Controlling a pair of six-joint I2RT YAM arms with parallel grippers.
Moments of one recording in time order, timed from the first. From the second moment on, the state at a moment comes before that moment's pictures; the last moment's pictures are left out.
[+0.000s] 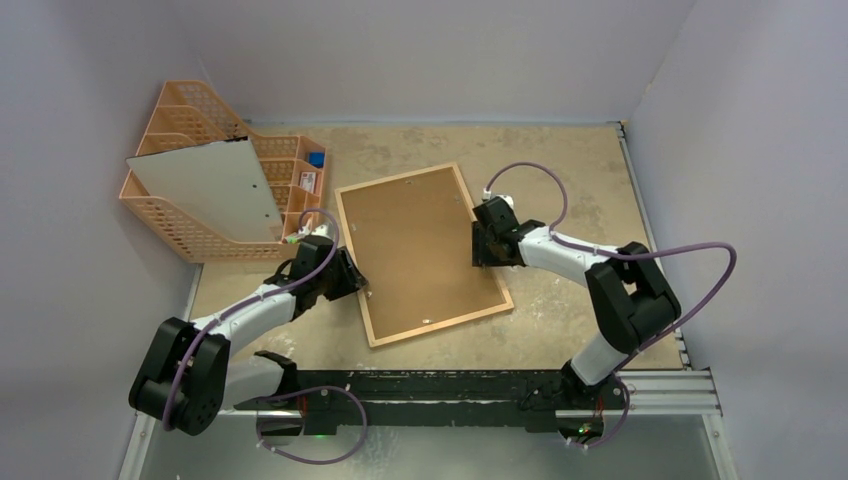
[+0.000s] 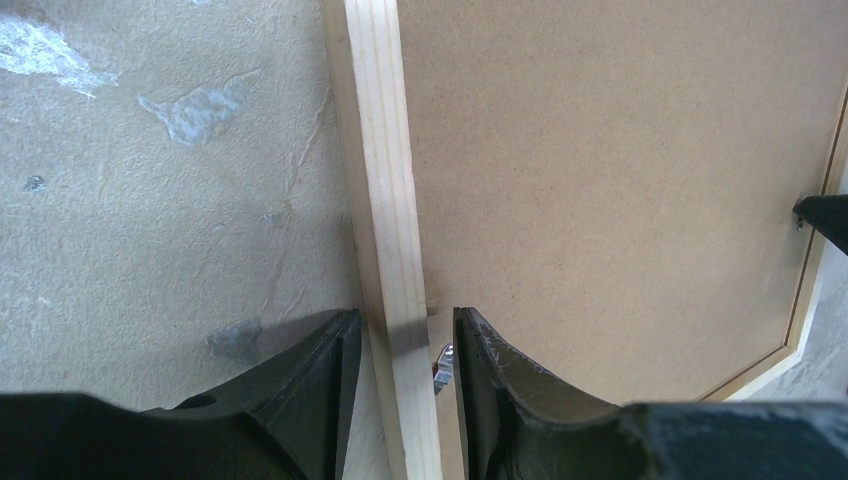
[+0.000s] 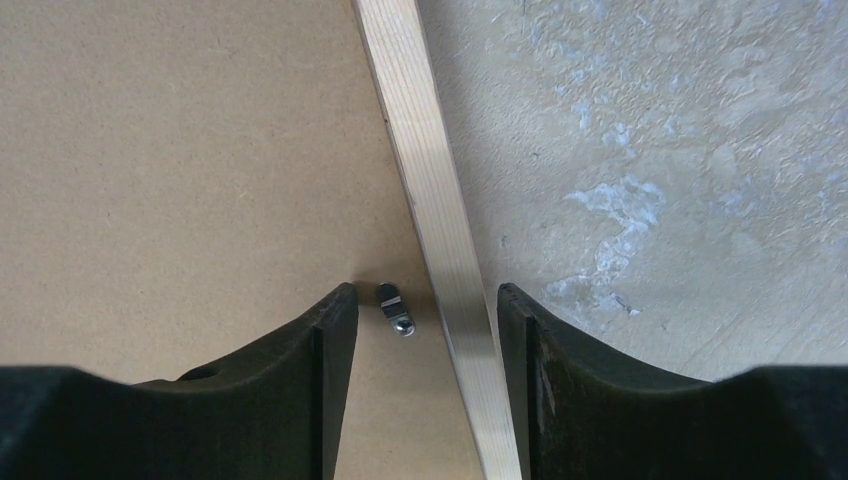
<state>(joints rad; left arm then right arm) -0.37 1.19 0.42 -0.07 0.08 -0.73 0.55 1.63 0.92 -0.36 0.22 0.47</state>
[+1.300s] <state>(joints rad) -0.37 1.19 0.44 -0.08 0.07 -0.73 0.45 1.54 0.82 -0.28 0.09 0.53</state>
